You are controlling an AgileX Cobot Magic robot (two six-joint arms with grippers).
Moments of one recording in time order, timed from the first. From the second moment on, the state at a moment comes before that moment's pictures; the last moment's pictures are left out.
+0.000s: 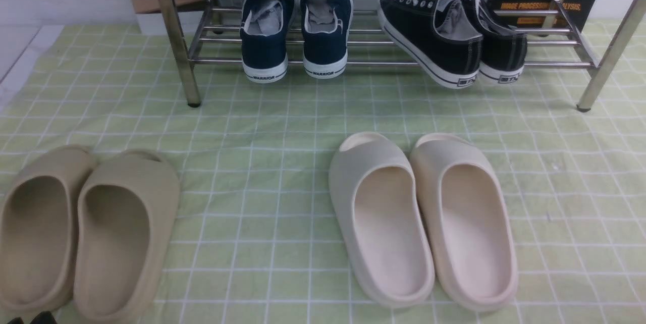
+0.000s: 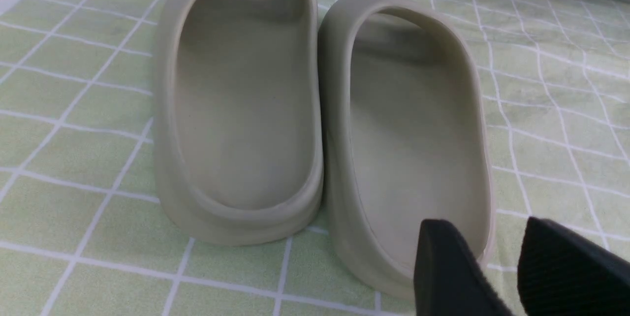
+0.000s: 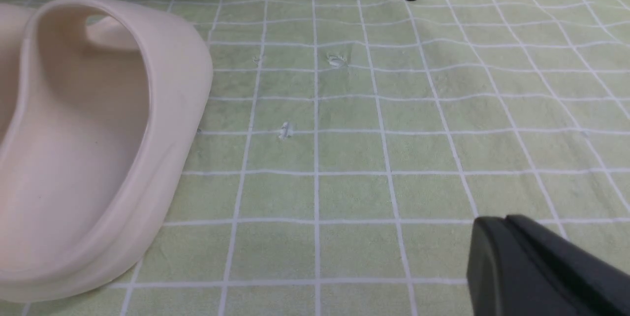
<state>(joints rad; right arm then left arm) -0.03 -0.01 0.02 -0.04 0.38 0.07 0.01 -0.01 0.03 0.01 0.38 -0.24</state>
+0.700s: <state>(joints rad) -0.03 -0.01 0.02 -0.04 0.38 0.07 0.01 -0.01 0.03 0.01 0.38 -0.24</state>
